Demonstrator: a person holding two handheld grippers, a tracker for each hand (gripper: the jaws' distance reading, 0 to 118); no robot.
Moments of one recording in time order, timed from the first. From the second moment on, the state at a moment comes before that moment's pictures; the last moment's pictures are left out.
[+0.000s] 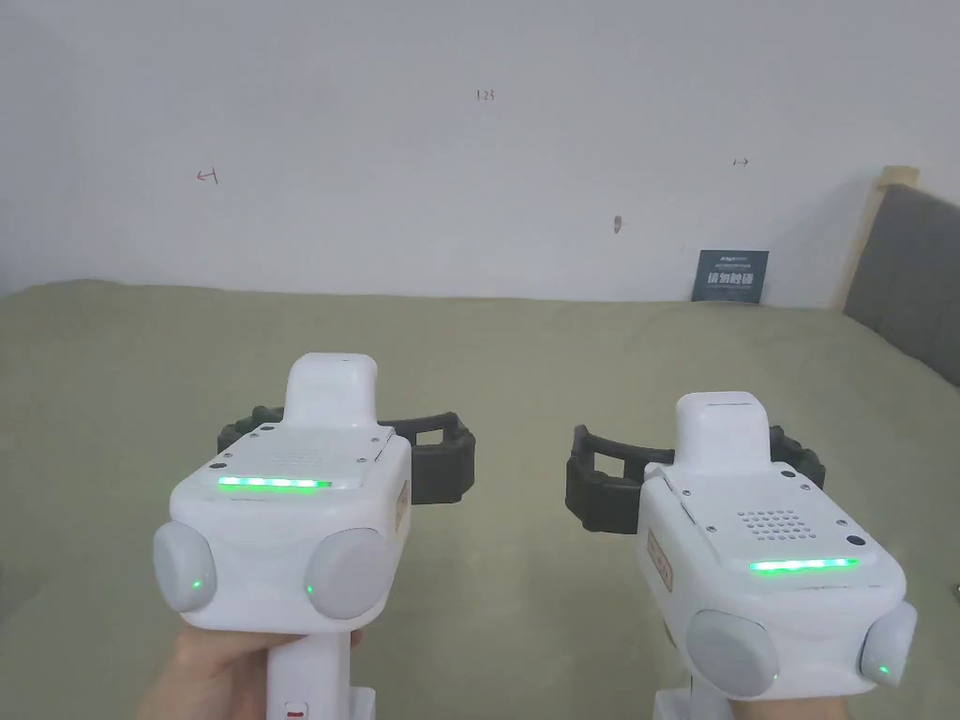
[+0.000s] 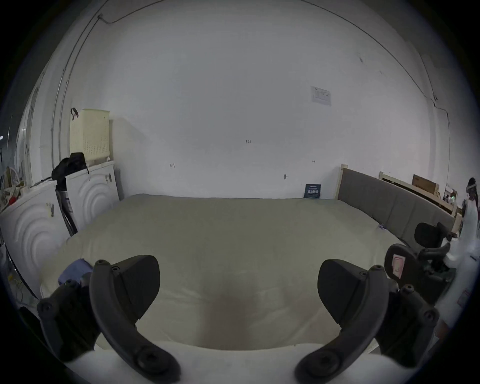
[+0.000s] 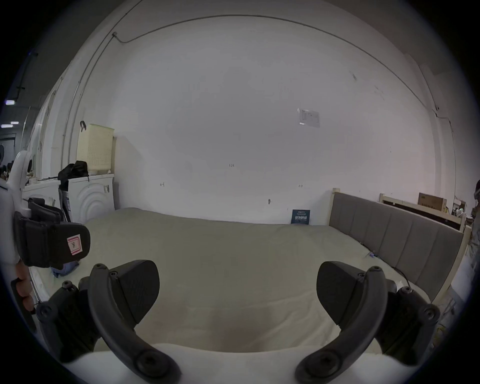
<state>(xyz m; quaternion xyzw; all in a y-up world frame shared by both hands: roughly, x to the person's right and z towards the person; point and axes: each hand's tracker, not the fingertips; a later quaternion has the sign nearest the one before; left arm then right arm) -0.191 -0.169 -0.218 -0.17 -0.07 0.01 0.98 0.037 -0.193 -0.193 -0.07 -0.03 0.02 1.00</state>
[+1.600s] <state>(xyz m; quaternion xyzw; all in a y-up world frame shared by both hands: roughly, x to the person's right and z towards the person) -0.195 -0.178 -0.195 -0.10 -0.08 0.01 0.99 0.038 -0.197 -0.188 -0.03 -0.10 0.05 0.99</state>
